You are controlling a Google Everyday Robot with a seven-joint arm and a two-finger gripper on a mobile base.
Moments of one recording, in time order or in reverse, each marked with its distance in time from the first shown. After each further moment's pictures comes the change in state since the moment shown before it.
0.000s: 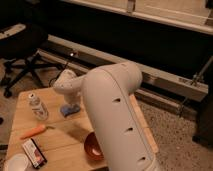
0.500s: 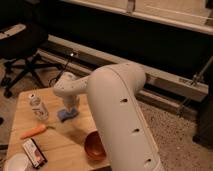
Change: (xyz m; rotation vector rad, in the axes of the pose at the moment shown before) arm 0.032 0.018 0.001 -0.045 0.036 -0.007
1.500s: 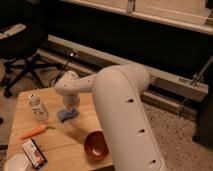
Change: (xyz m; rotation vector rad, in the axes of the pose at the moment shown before) arm 0.003 0.016 -0.007 -0.095 0.005 0.012
